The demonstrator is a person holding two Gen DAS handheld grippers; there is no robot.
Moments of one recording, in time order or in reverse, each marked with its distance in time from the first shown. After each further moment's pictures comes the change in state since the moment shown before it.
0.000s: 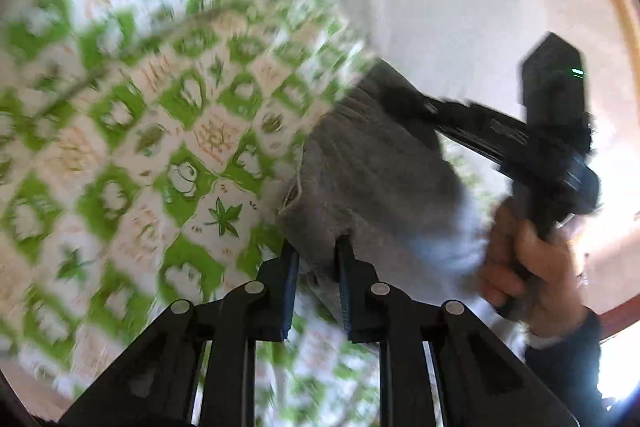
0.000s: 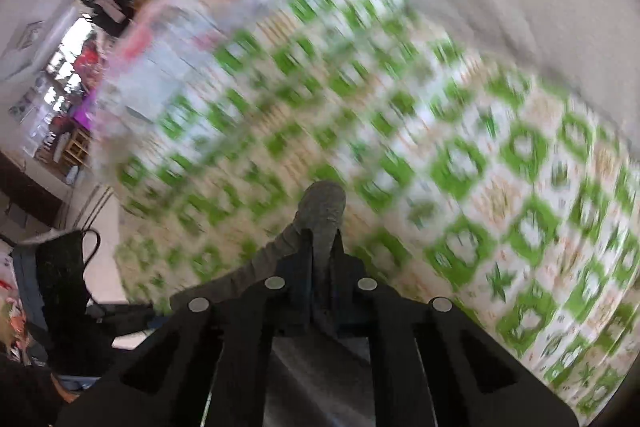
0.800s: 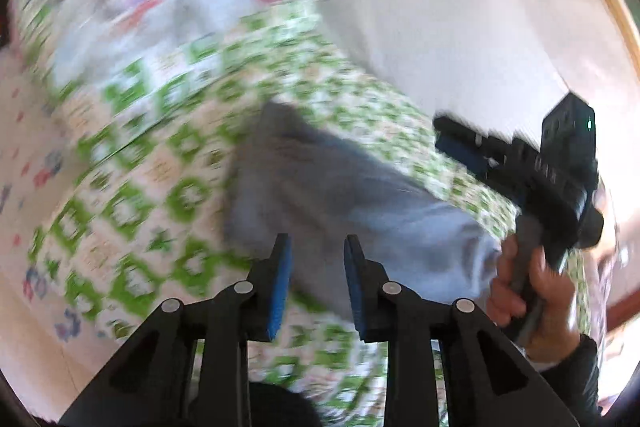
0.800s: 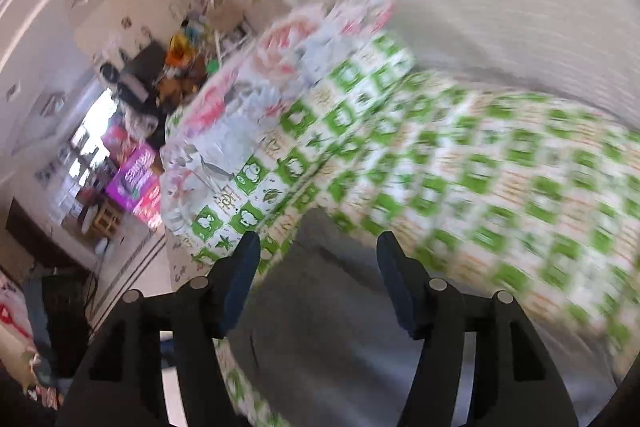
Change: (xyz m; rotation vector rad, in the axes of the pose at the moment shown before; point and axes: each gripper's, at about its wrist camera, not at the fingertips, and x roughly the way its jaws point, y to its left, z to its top) left arm -0.074 -0.034 -0.041 0.162 -0.072 0.140; right arm -0.056 0.025 -0.055 0.165 -0.267 0.060
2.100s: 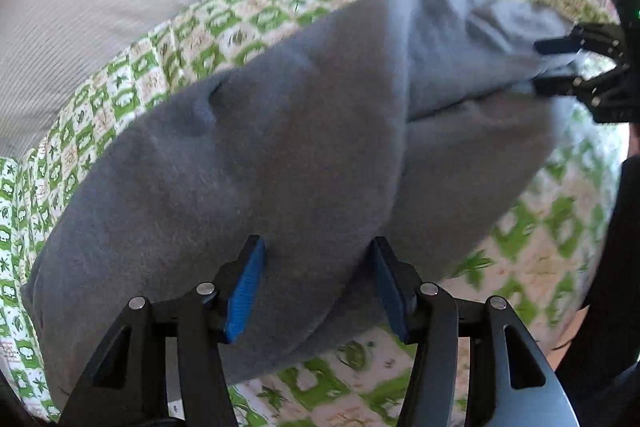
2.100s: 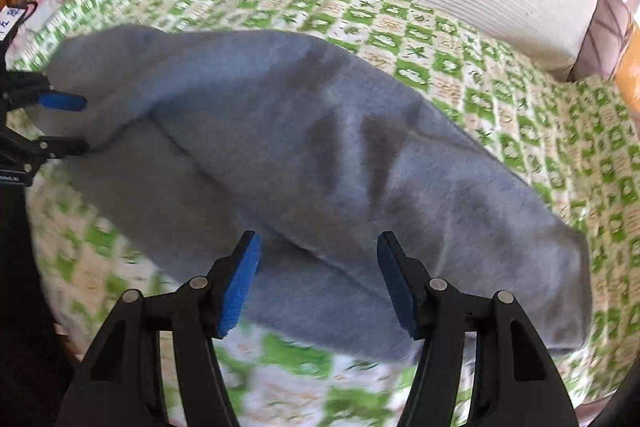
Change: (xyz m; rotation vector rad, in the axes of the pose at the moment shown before) left arm 0.142 -0.258 -0.123 1.041 0.383 -0.014; right arm -0.322 -0.170 -0.230 0.046 0.228 -0.812
